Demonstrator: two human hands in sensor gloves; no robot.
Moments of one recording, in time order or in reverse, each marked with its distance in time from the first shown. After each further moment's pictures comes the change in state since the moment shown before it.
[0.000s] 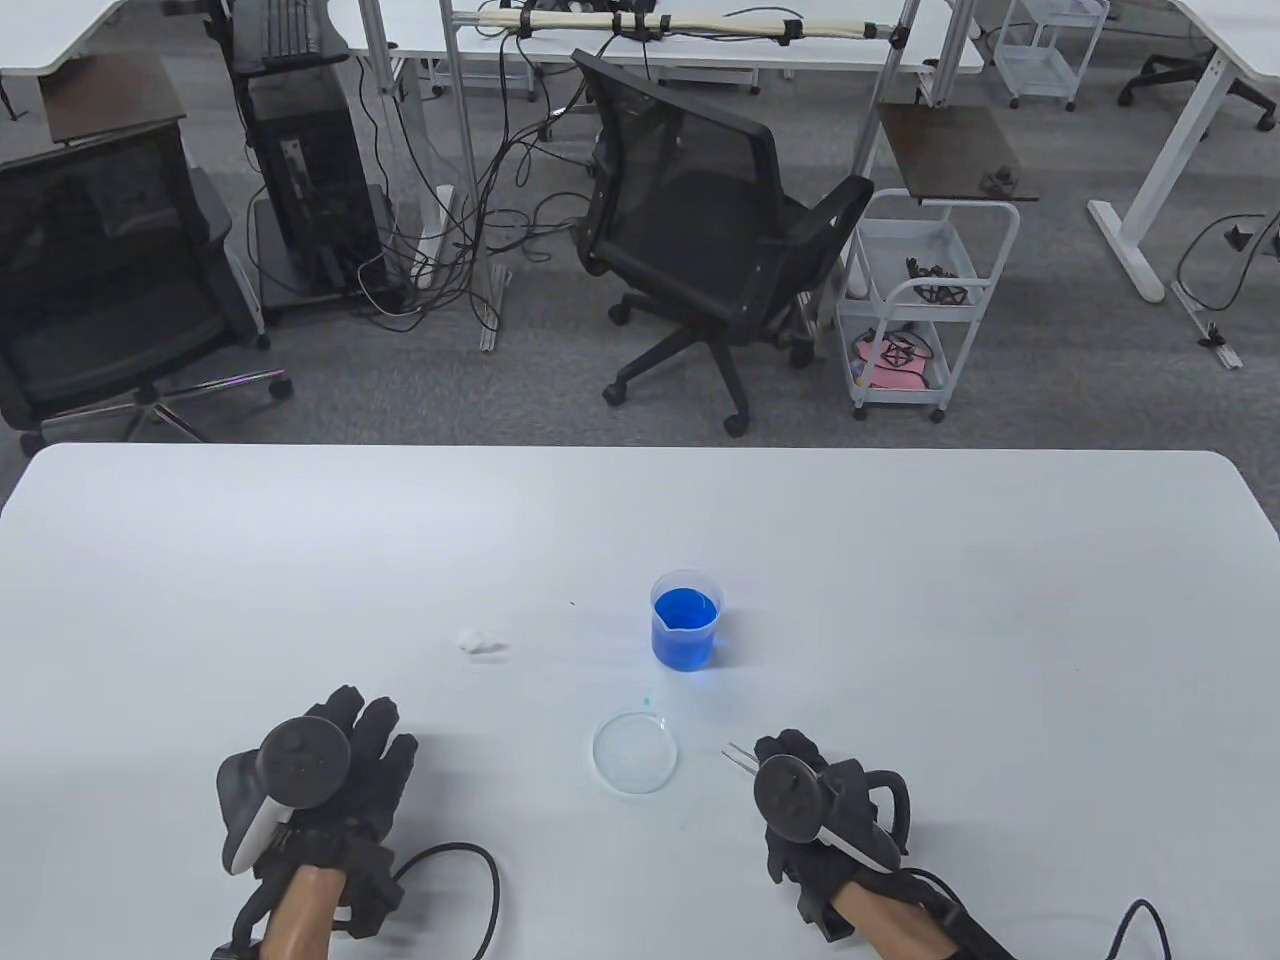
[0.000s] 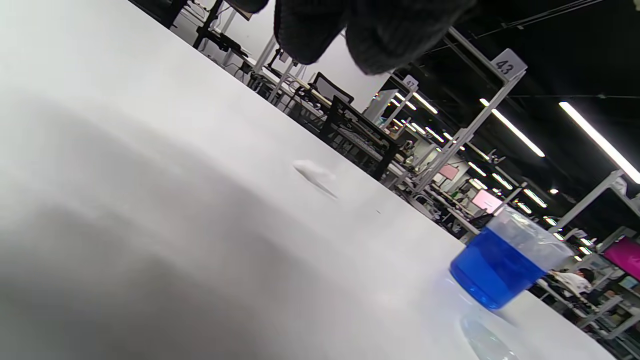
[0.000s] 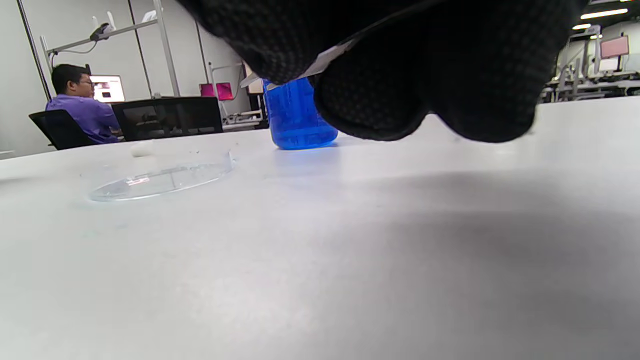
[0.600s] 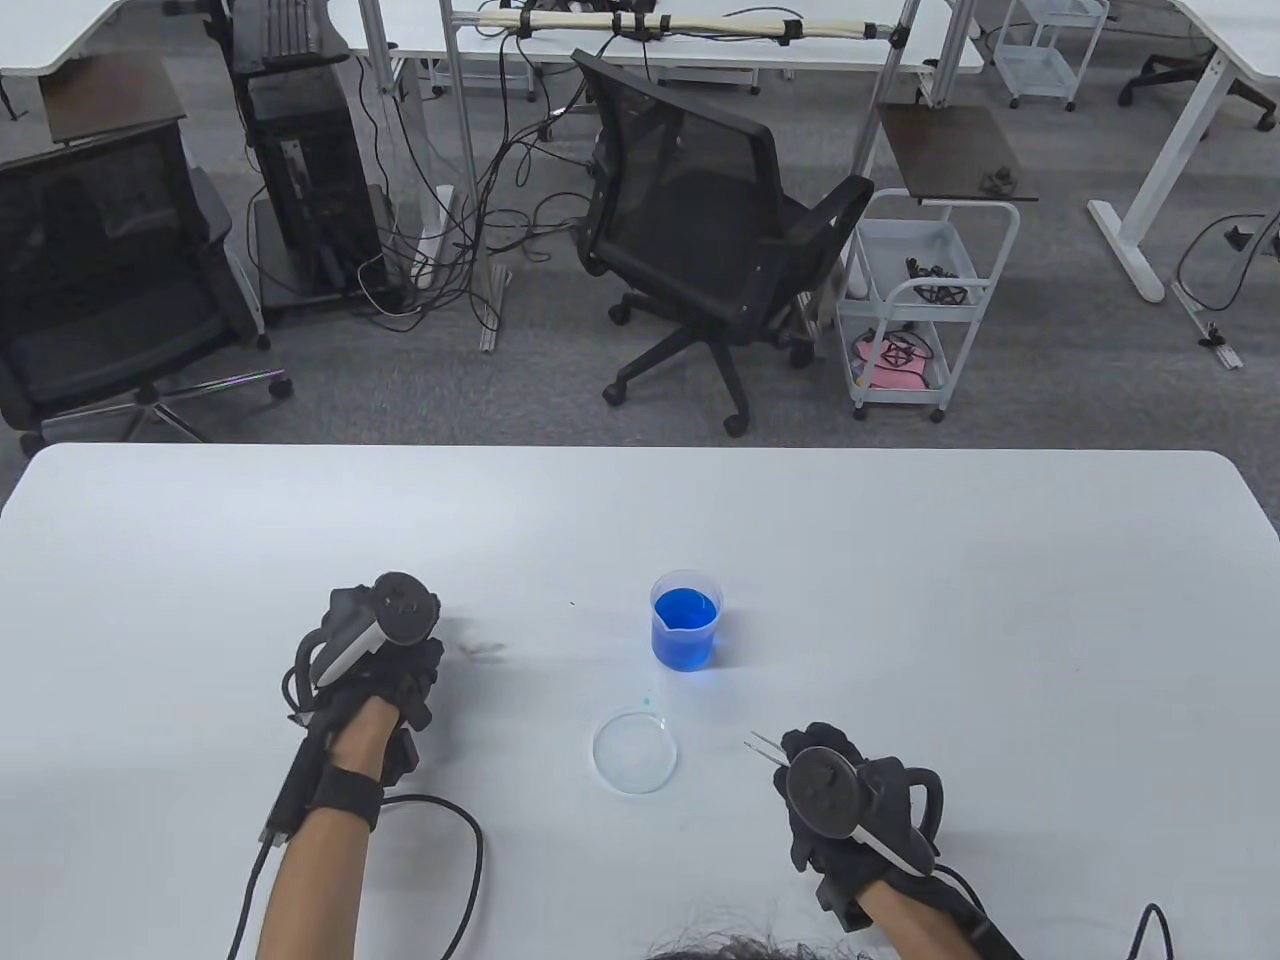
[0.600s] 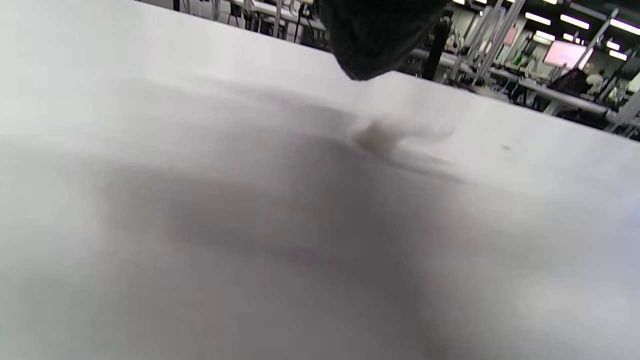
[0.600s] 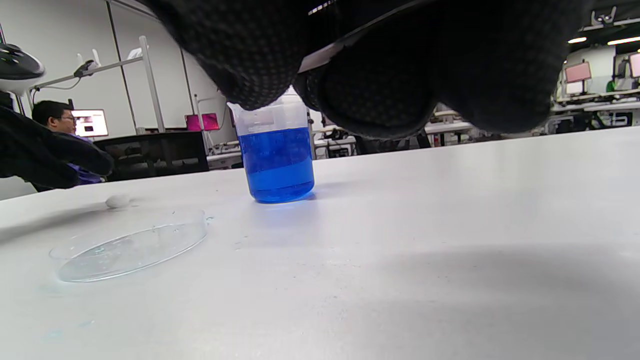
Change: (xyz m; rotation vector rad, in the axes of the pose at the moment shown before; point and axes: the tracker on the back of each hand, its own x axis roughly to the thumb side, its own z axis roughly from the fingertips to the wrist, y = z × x) left_hand 0.022 -0.026 -0.156 -0.267 0.064 -0.374; right_hand -0.016 -0.028 0.007 -0.070 0.047 -0.030
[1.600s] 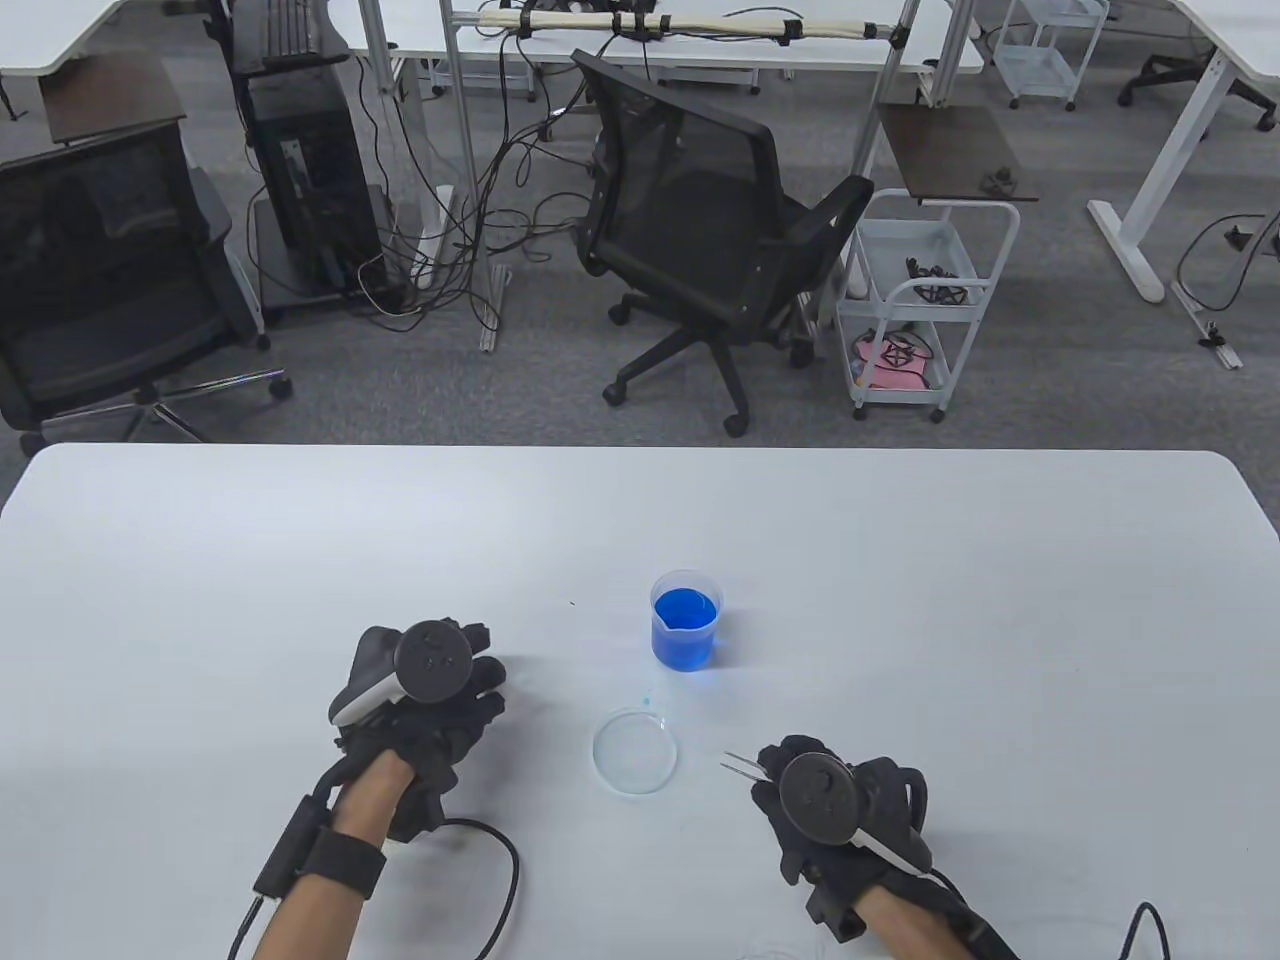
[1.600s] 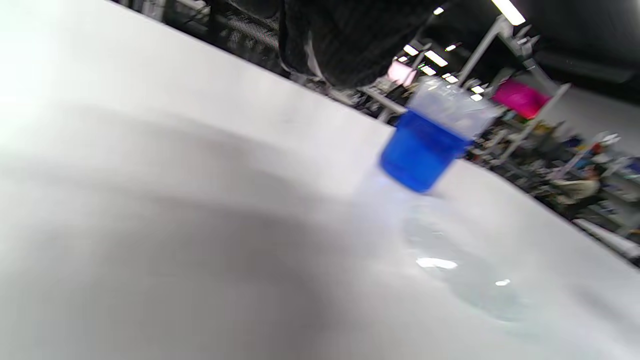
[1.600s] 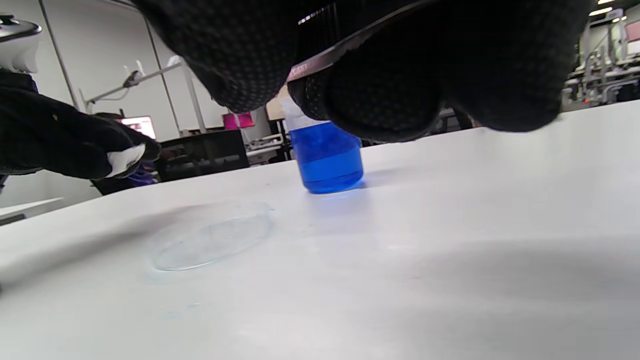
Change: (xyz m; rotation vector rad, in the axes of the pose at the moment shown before) left_hand 0.057 -0.010 0.086 0.028 -0.472 0.130; right_hand 0.017 -0.001 0.007 0.043 -0.119 -0.115
